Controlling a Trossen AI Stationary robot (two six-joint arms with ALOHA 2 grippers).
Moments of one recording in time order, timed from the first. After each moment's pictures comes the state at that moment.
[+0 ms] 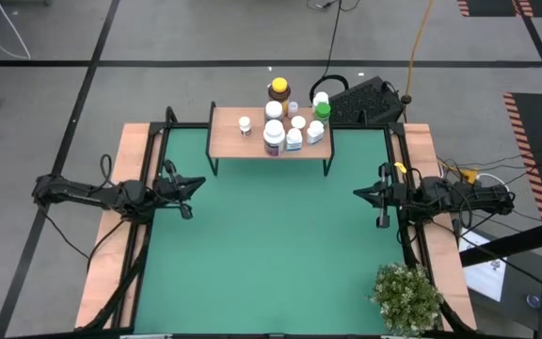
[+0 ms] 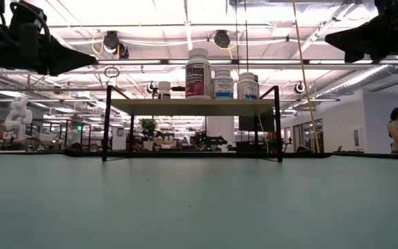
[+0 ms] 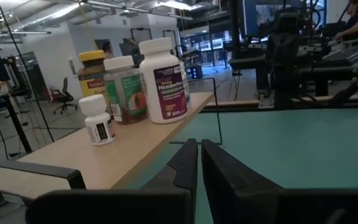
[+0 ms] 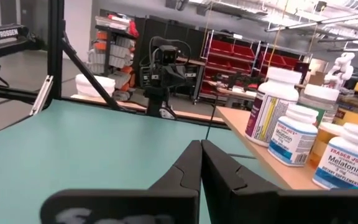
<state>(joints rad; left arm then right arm) -0.14 0.22 0.01 0.31 -0.51 0.23 0.10 0.00 0.11 -0.05 0.18 -0.19</state>
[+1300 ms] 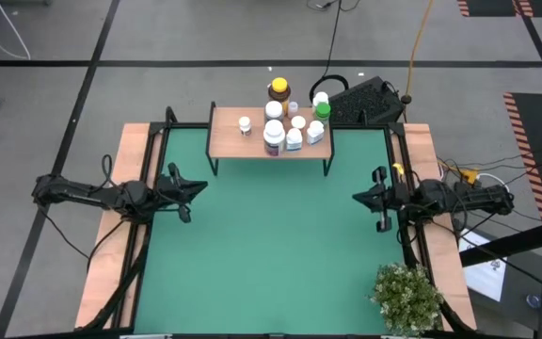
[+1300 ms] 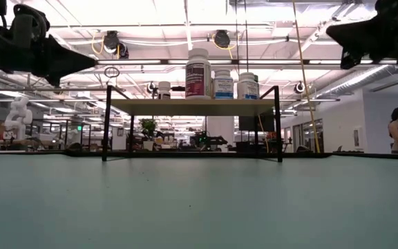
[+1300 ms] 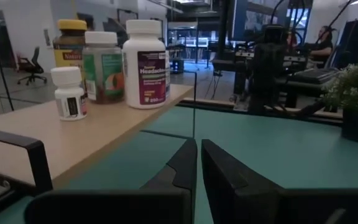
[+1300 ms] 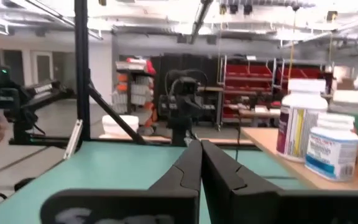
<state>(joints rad) -0.14 0.22 0.01 0.26 -0.45 0.01 0.10 0.00 0.02 0.20 0.10 -0.06</state>
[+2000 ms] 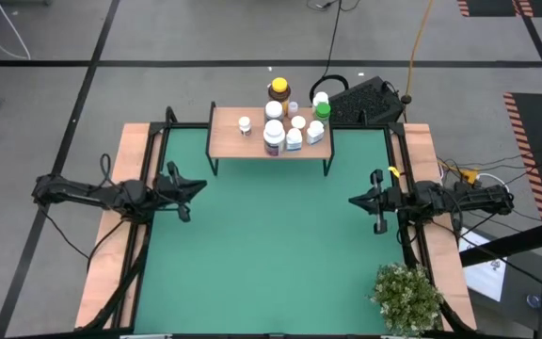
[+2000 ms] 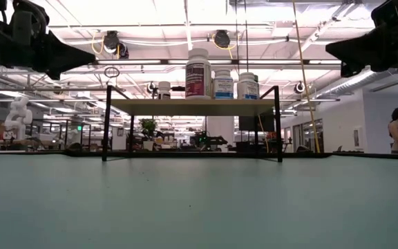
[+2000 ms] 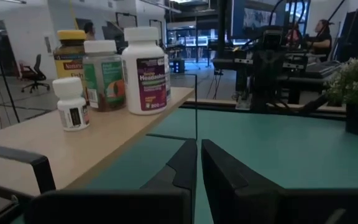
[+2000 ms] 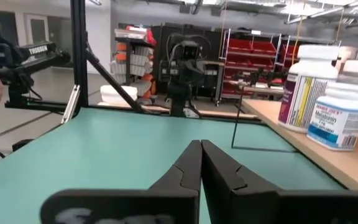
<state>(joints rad) -0.14 0.22 0.04 0.23 -0.45 0.07 0.10 0.00 0.02 0.07 0.10 -0.09</state>
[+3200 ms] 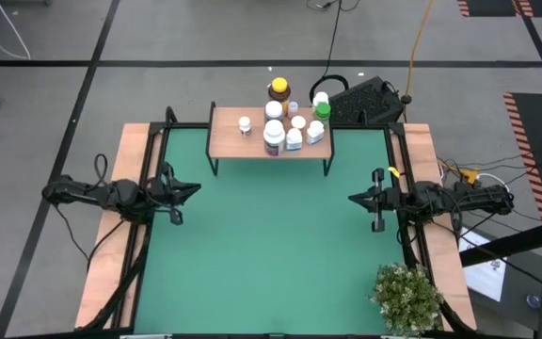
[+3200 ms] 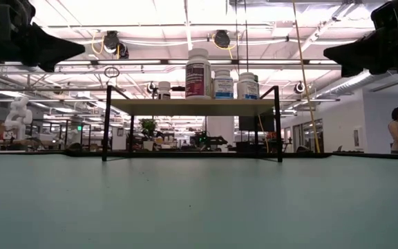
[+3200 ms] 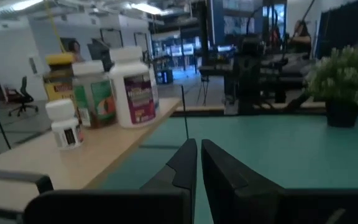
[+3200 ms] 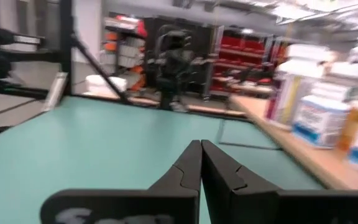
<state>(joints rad) -0.21 0.00 0.06 0.05 -0.45 0.17 0.10 0.00 0.02 0.06 0.15 -0.15</state>
